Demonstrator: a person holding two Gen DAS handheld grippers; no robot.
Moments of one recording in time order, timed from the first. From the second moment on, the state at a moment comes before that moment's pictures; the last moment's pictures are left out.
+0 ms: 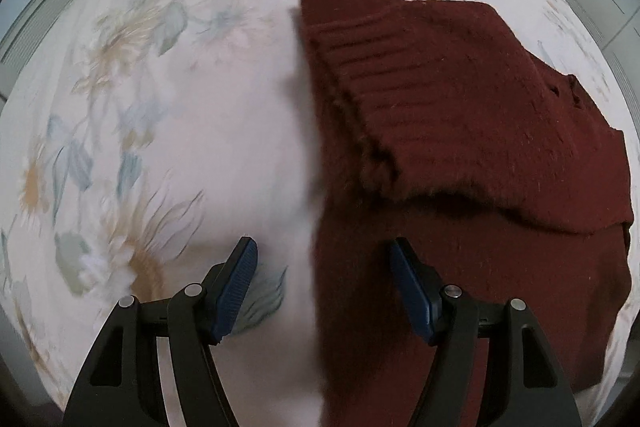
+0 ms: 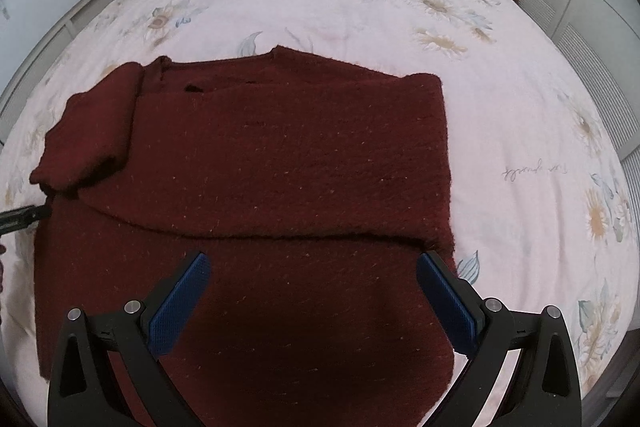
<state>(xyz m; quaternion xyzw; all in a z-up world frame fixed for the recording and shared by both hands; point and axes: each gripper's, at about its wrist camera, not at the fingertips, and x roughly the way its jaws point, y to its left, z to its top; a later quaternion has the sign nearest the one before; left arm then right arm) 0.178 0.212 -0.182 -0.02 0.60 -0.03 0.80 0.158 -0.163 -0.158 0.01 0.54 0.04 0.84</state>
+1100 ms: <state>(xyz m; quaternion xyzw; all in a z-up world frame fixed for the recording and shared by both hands) 0.227 0.205 -0.184 -0.04 0.61 -0.08 0.78 0.257 0.113 -0.154 -0.12 0.53 0.28 0.79</state>
